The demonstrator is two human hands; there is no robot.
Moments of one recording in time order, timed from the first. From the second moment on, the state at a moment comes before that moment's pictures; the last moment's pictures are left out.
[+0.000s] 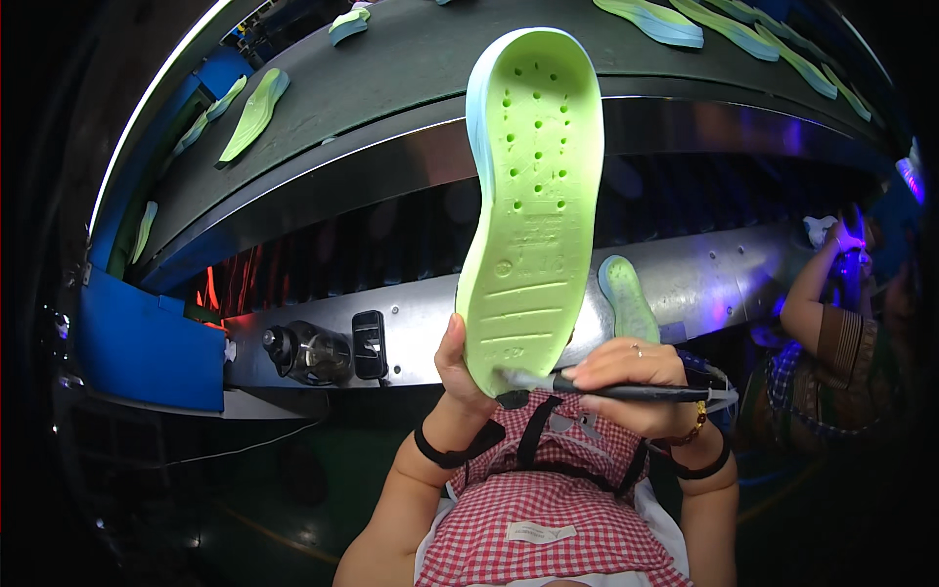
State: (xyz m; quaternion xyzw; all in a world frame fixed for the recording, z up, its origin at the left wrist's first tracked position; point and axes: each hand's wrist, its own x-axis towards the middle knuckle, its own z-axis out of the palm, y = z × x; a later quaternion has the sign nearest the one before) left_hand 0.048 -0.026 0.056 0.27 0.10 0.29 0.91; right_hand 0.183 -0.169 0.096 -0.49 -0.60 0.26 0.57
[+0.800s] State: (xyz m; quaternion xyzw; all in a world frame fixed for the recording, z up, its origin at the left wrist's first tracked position) left_hand 0.041 0.001 0.059 0.31 0.19 -0.11 0.93; right_hand 0.204 -0.187 0.106 -0.49 -0.75 0.29 0.34
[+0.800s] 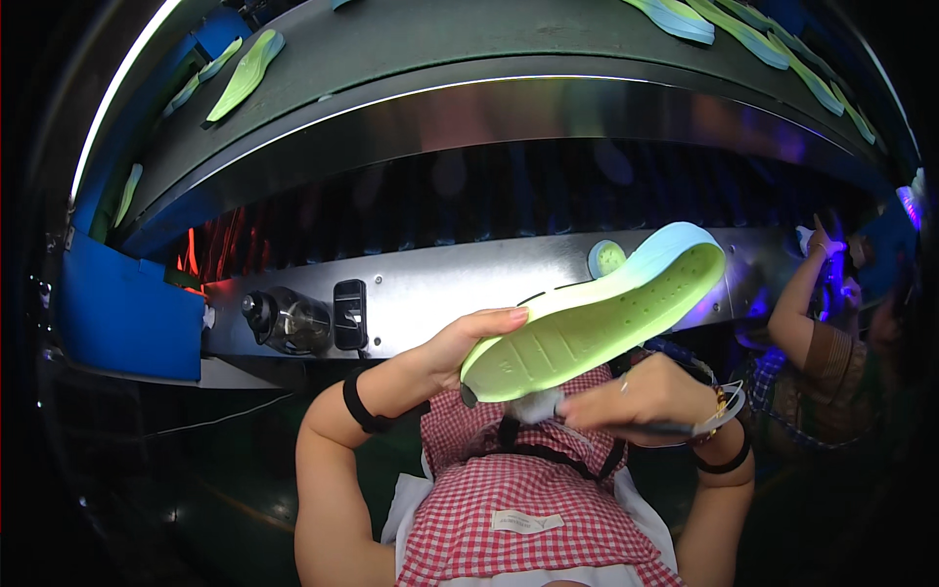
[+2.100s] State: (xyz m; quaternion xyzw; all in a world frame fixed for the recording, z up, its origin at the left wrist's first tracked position) left_hand -0.015 0.017 0.074 0.53 0.29 -0.12 0.79; right_hand 0.265 -0.217 0.079 -0.57 -0.66 0.38 0.29
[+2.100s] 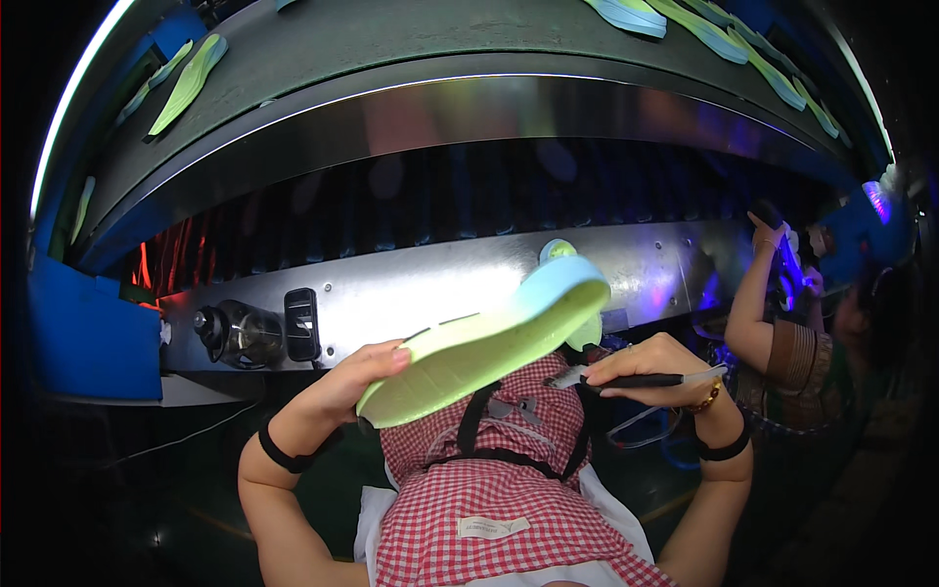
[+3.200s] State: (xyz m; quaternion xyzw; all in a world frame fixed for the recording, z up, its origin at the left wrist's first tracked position) left_hand 0.038 -0.015 -0.028 0.18 0.27 0.09 0.94; right_hand 0.146 -0.155 -0.008 -0.70 -0.50 0.05 0.50
